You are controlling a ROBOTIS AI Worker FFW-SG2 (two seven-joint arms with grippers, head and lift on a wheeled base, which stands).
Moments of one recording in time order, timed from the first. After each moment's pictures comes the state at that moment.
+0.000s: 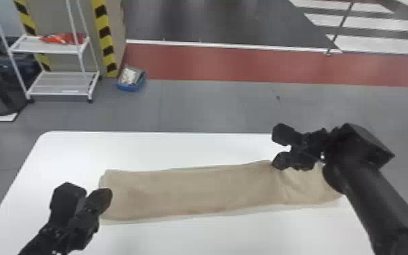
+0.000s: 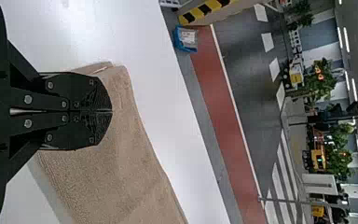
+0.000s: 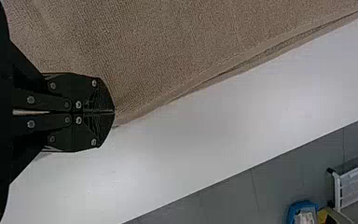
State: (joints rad) left arm 0.31 0.26 -0.11 -1.81 -0.05 0.39 -0.16; right arm -0.63 -0.22 -0.11 -0.63 1.12 -0.06 0.93
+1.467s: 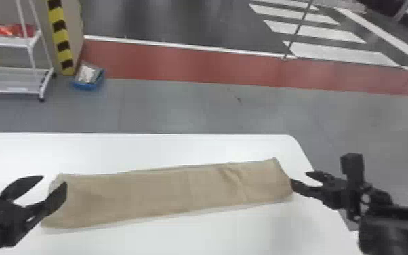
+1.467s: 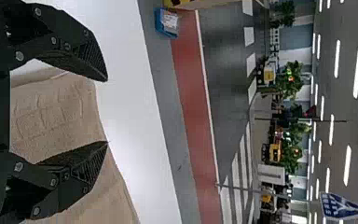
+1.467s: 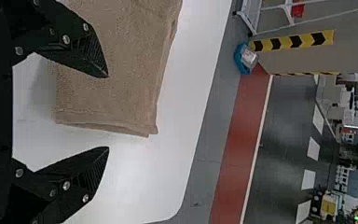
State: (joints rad) left arm 0.25 0.24 -0.01 -1.72 0.08 0.25 -0.32; right arm -0.14 -0.29 -0.61 -1.11 0.39 0.14 0.90
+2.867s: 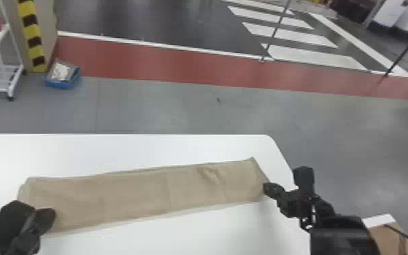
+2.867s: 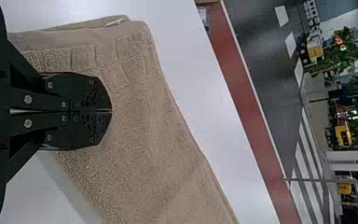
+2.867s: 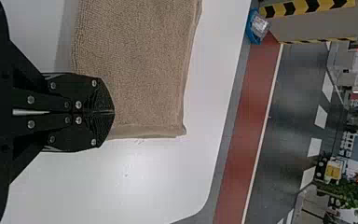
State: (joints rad) left arm 0.11 0.24 -0.24 -1.40 -0.10 0.23 -0.15; right arm -0.12 -0.26 -0.50 -1.01 0.34 0.10 0.62
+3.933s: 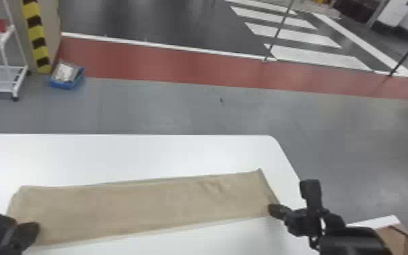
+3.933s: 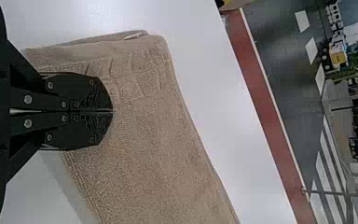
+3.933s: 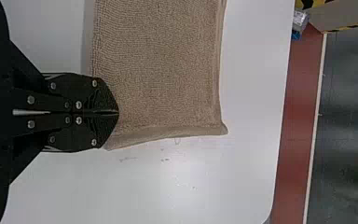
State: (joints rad) left arm 0.21 0.28 -0.17 -1.52 -0.09 0.32 -0.18; right arm 0.04 -0.22 -0.49 -1.28 0.32 0.44 0.68
